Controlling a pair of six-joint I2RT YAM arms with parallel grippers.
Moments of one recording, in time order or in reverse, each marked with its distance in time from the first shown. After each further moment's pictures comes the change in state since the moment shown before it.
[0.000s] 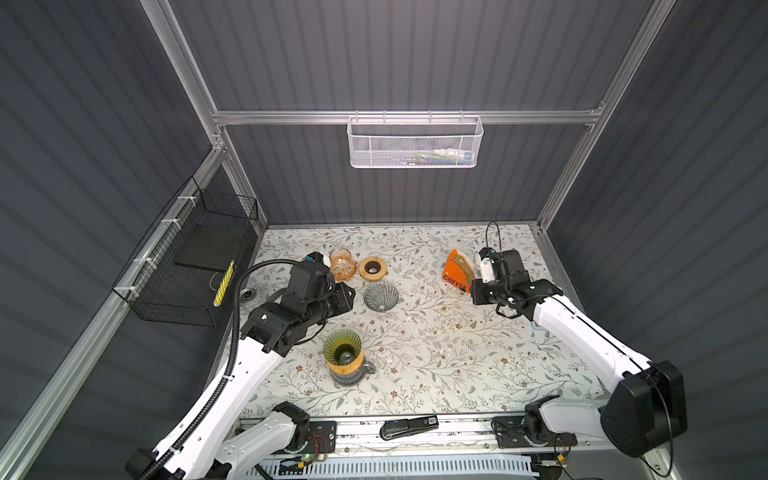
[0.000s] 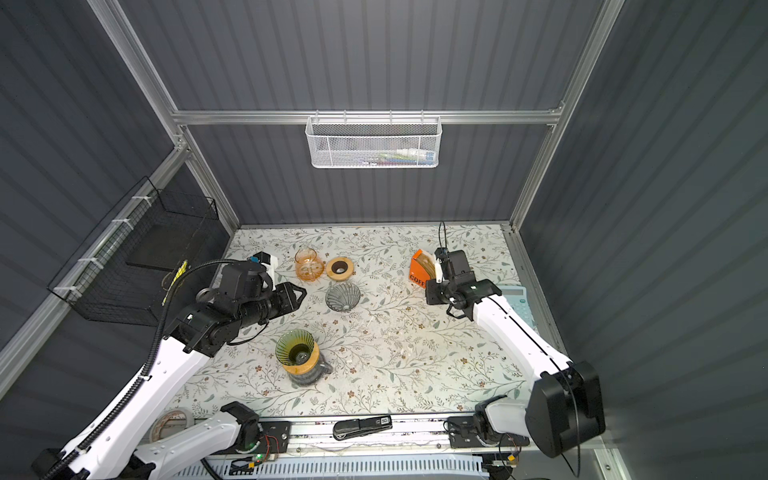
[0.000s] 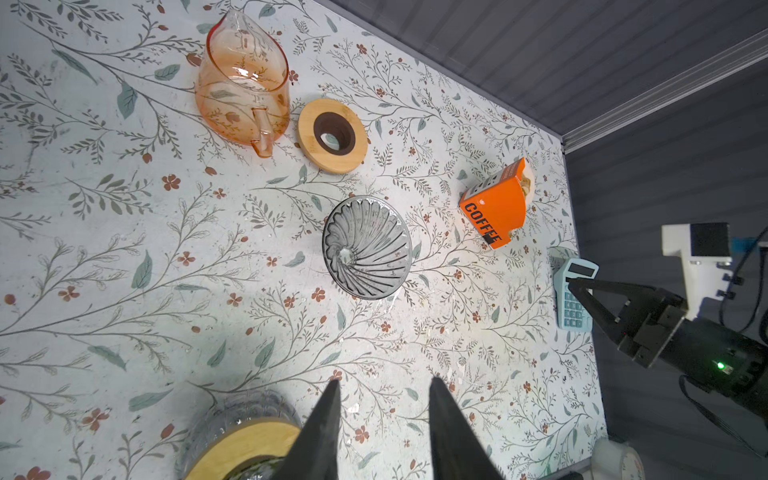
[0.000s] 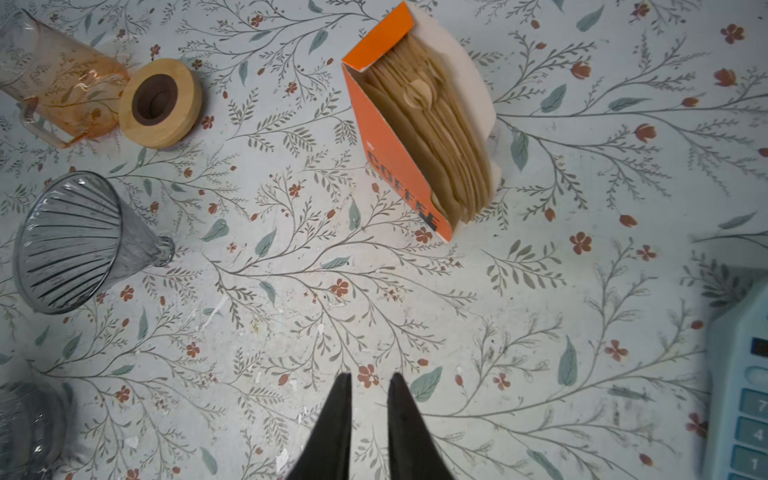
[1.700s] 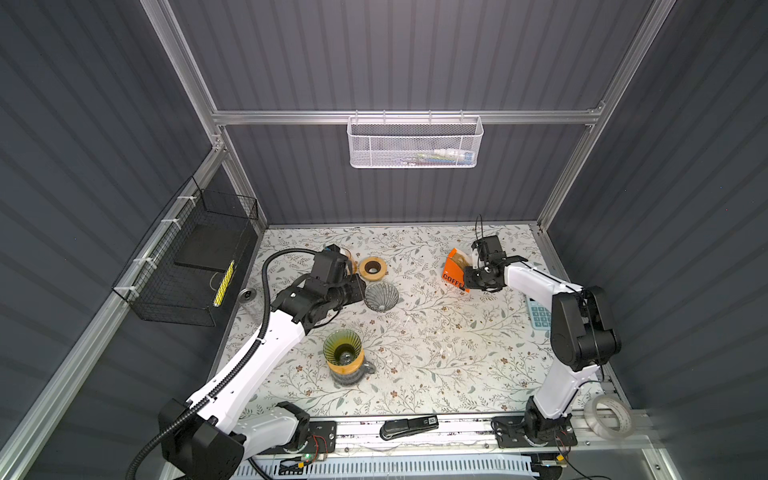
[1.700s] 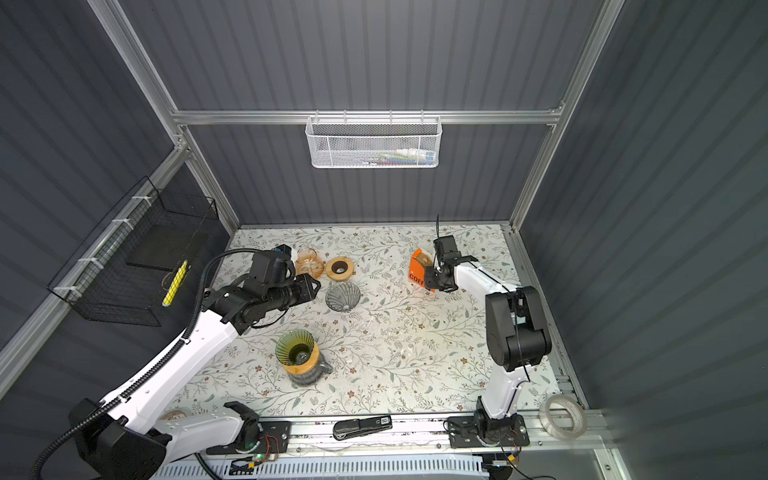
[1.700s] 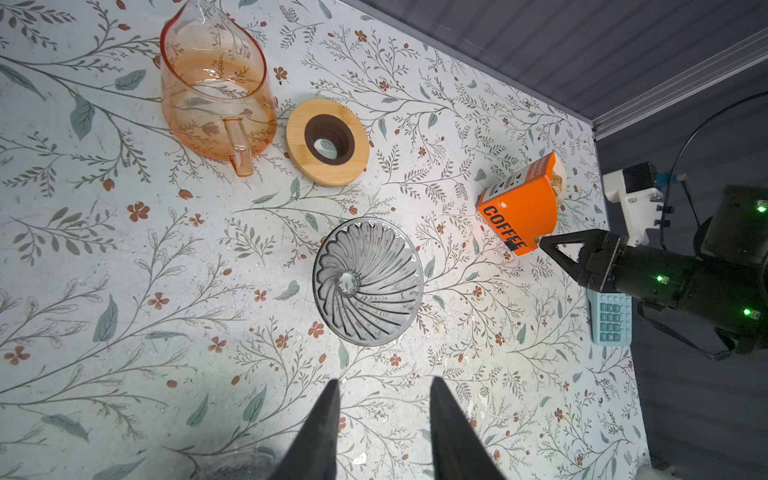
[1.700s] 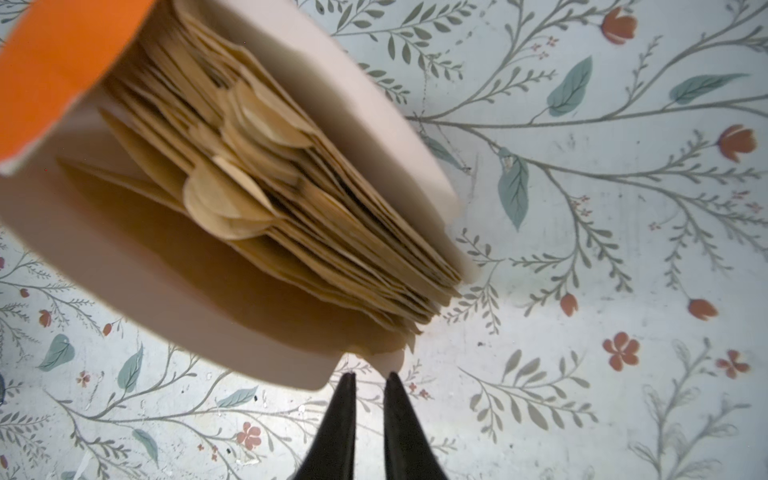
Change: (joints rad) left arm 0.000 0.181 -0.005 0.130 -0.005 0.048; right arm -0.086 0.473 0.234 0.071 0.004 -0.006
